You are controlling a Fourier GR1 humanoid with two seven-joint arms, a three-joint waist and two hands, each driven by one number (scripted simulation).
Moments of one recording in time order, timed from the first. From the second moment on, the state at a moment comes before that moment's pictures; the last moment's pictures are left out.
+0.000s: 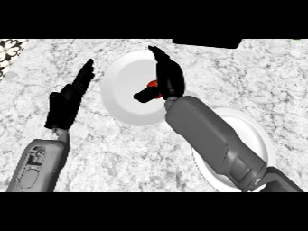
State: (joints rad) left arm -0.34 0.13 -0.01 -1.40 -0.13 -0.02 0.11; right arm -1.01 0.00 0.57 -0.65 0.18 -0.62 0.33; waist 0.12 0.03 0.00
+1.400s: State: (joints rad) left arm -0.27 0.17 0.07 -1.44 -0.13 -0.01 0.13; right arm -0.60 -0.24 0.19 -0.95 -0.04 -0.48 -0.07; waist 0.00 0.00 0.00
